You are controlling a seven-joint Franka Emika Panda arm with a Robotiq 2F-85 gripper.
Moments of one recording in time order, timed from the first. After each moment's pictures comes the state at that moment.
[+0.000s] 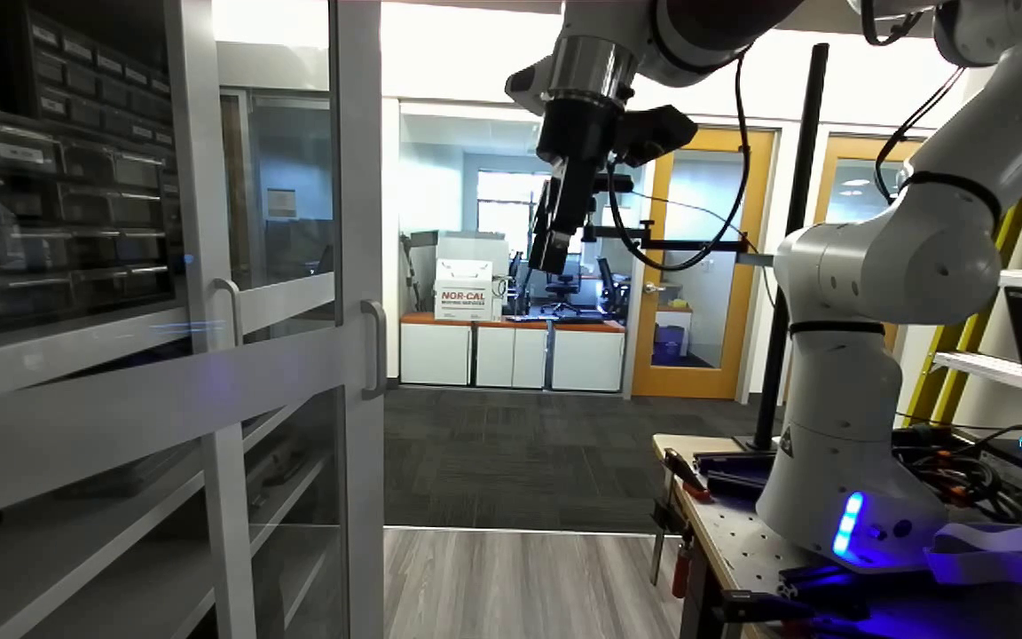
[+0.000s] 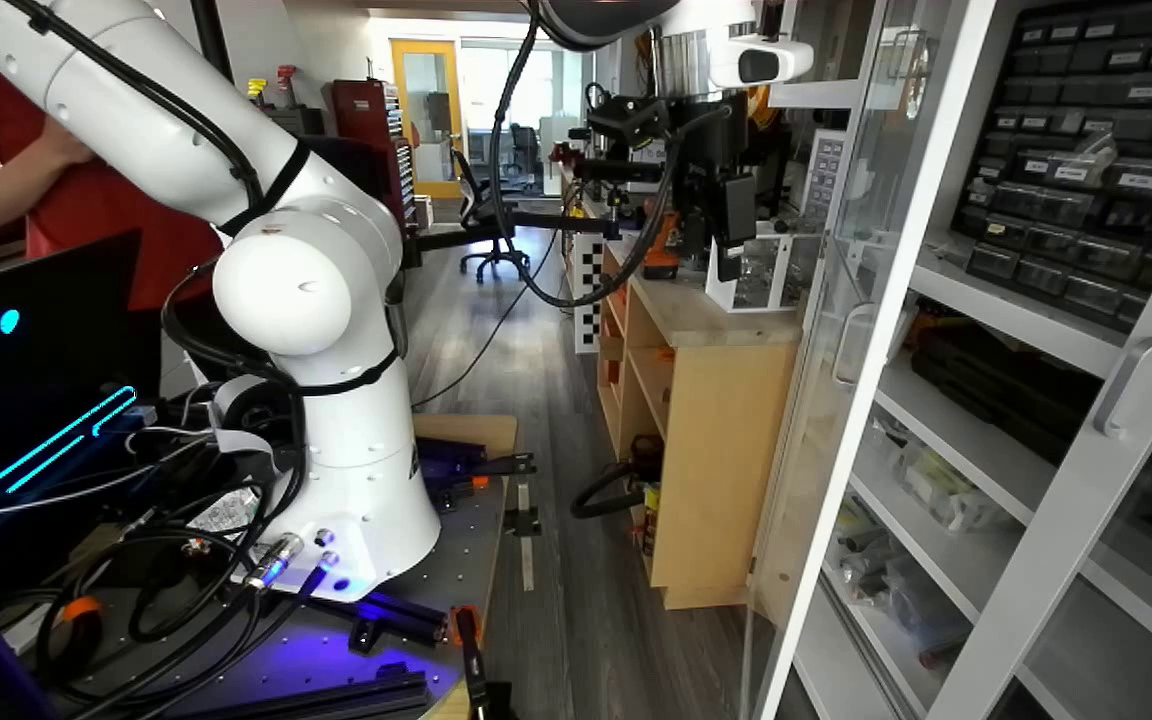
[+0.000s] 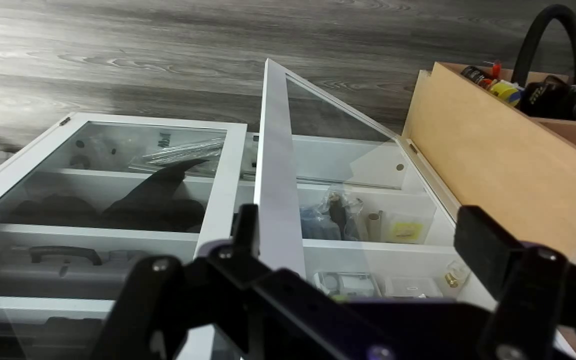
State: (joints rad) arm 0.10 -0.72 0.04 -2.66 0.08 2.15 -0.06
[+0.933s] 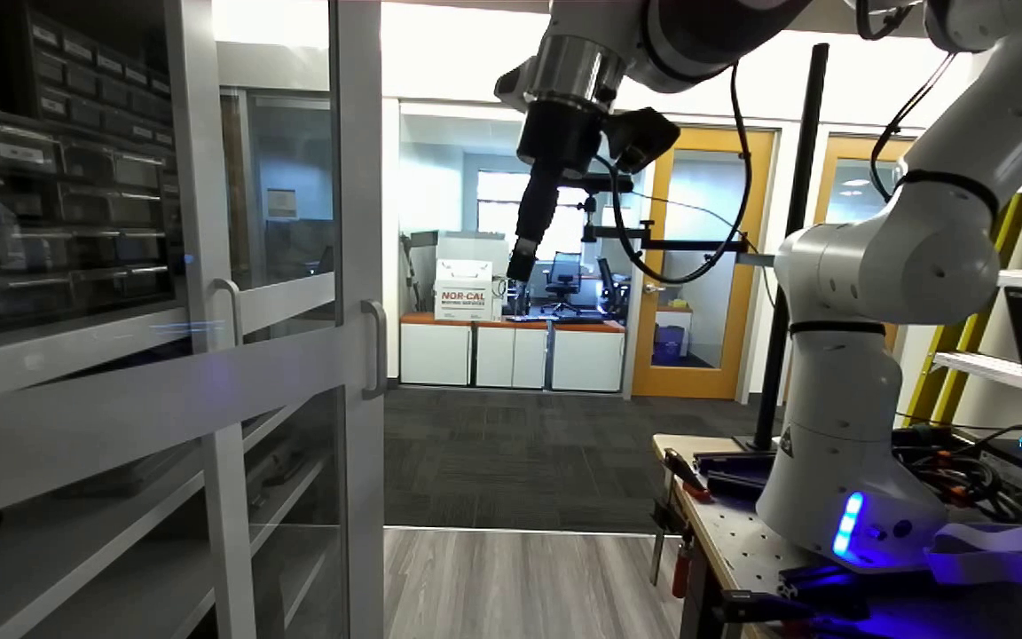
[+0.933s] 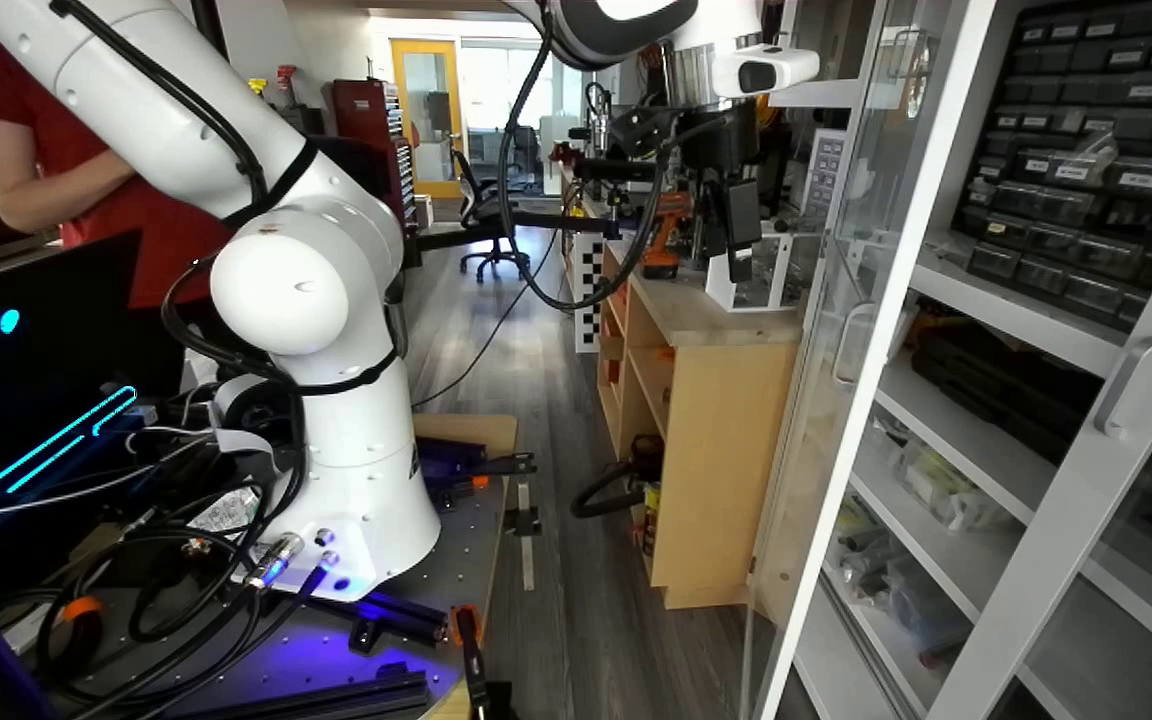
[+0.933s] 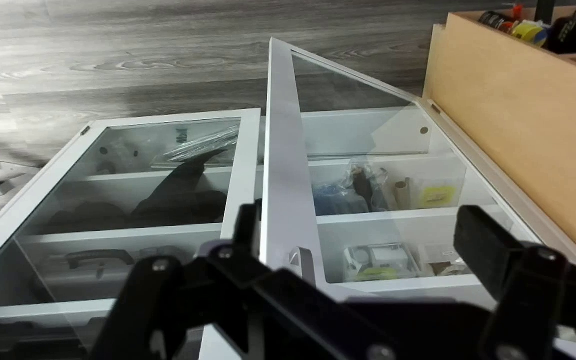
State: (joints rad) arm 0.08 -0.65 0.12 -2.64 0.08 2.25 0.14
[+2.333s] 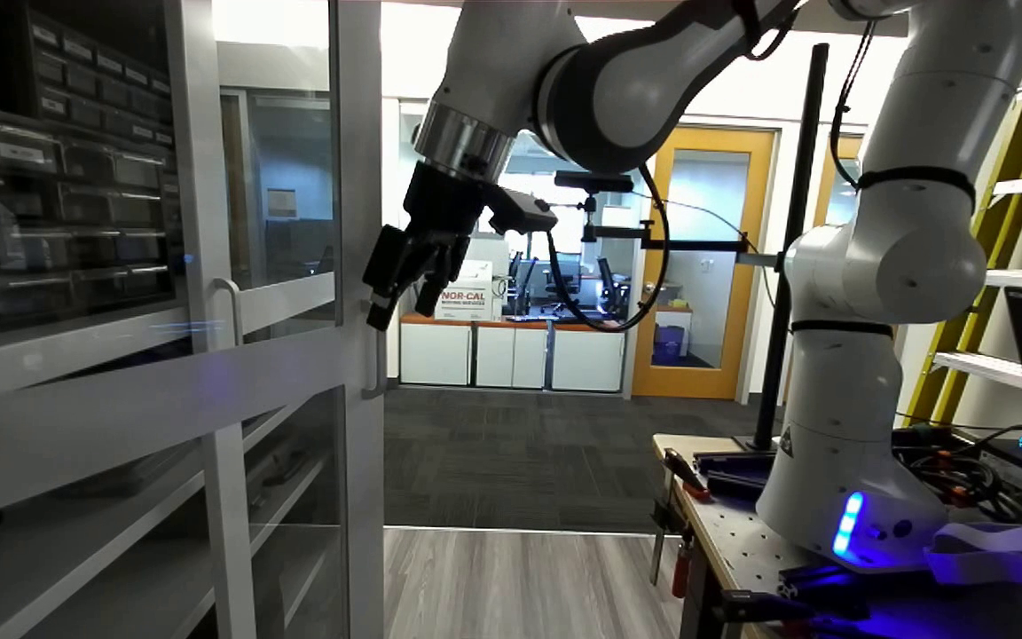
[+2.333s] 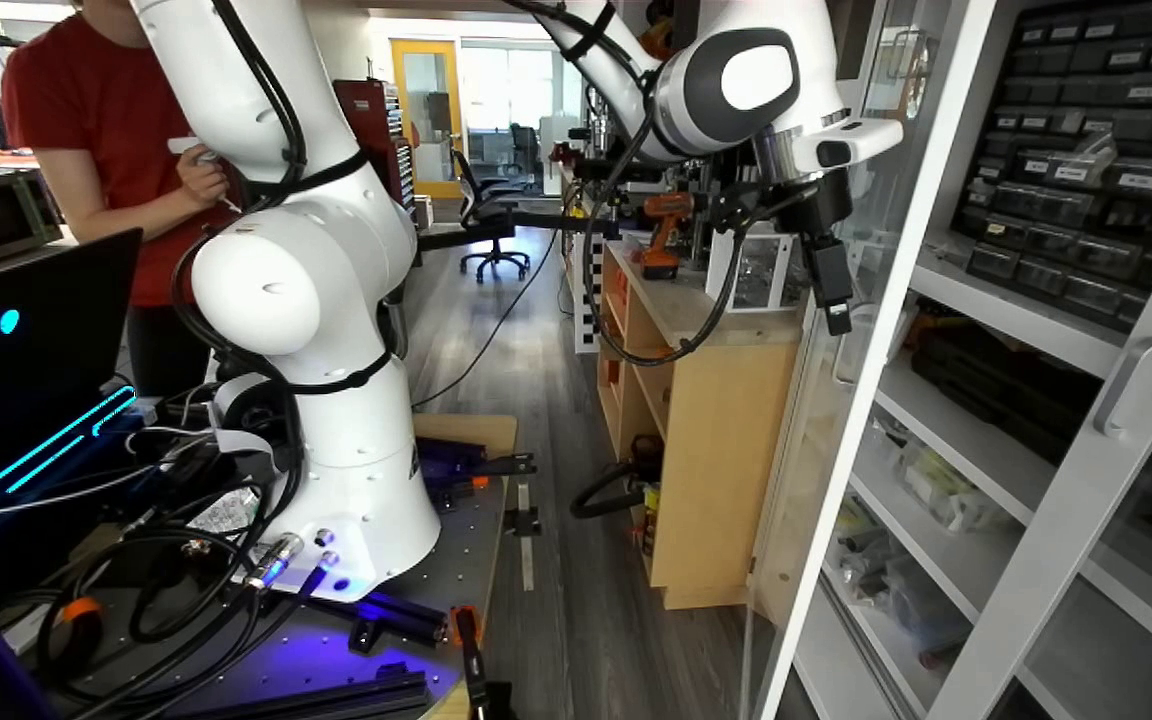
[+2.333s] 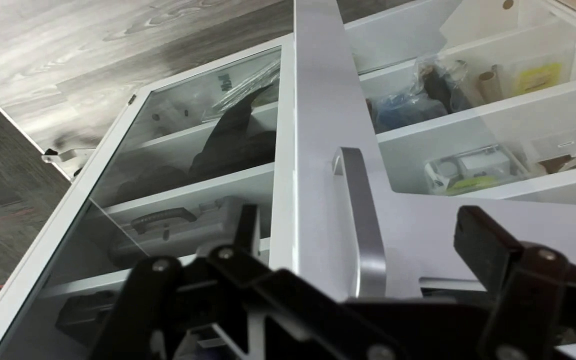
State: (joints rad) arm -0.08 -0.23 0.26 -2.48 -0.21 2.61 0.61
